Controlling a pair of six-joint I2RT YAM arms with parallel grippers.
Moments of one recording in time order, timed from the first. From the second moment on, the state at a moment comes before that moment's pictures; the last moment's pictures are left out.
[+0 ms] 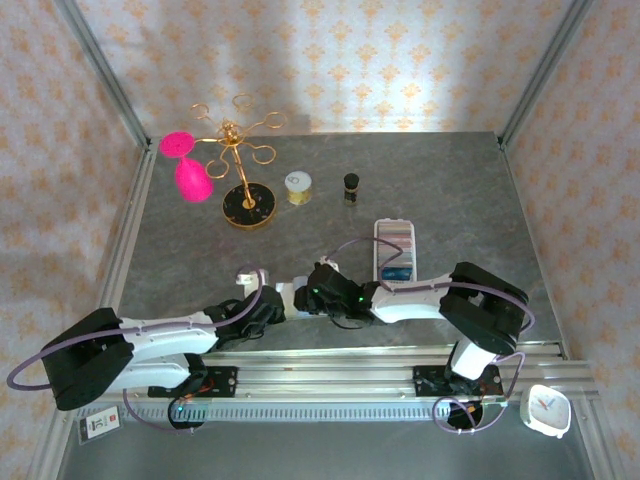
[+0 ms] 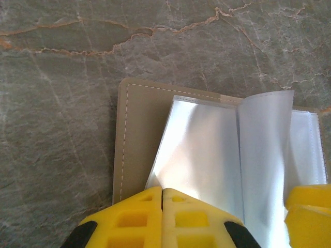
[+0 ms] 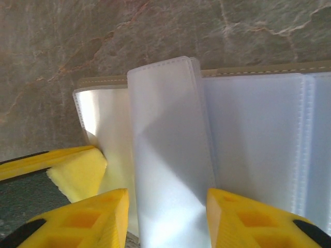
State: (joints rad) left arm -0.89 1.16 0.26 0.01 -0.33 -1.08; right arm 1.08 1.65 0.74 0.11 0.02 1.05
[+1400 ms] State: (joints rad) left arm -0.80 0.72 0.06 0.06 -0.28 -1.19; right arm 1.09 1.71 0.74 0.29 -0.08 1.14
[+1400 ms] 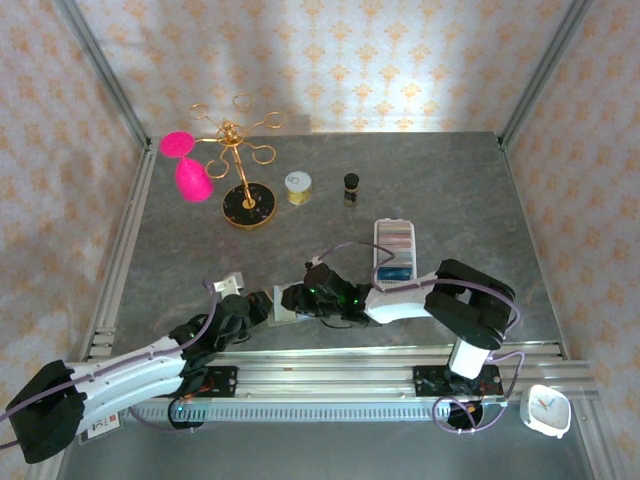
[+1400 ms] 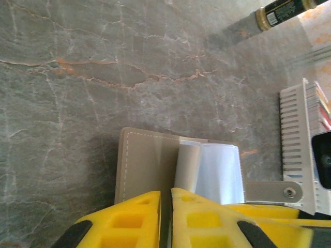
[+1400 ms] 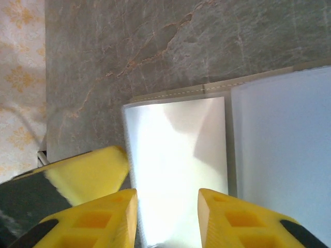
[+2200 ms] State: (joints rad) left arm -0.80 0.73 0.04 0.04 -0.26 -1.17; right arm 1.12 1.63 0.74 0.03 0.12 1.08
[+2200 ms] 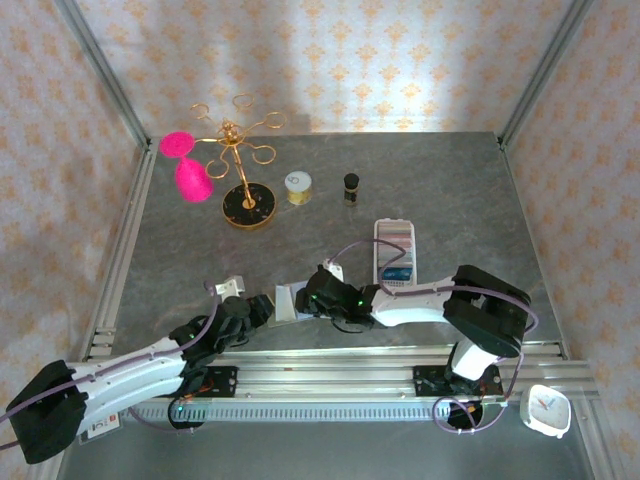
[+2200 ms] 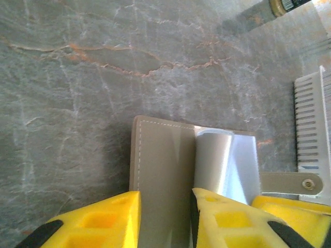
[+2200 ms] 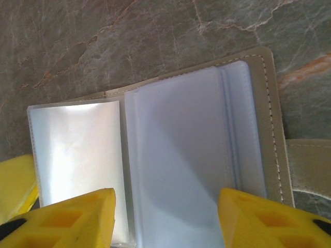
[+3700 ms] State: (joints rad) left arm -0.80 0.68 0.01 0.06 -0.23 -1.17; right arm 1.15 1.75 0.80 0.28 -0.07 1.16
